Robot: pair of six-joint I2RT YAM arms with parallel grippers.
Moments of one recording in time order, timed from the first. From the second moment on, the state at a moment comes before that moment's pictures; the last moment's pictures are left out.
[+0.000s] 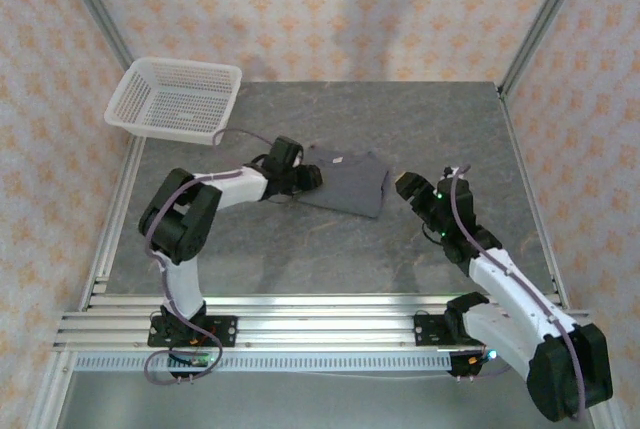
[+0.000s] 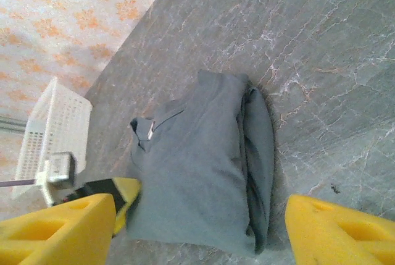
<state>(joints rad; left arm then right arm) -0.48 1.90 1.10 -0.07 0.19 -0.74 0.30 0.87 0.46 -0.07 -0.05 0.95</state>
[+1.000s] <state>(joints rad) -0.75 1.45 1.19 -0.02 0.03 -0.59 0.13 1.06 0.37 -0.14 -0.11 1.44</state>
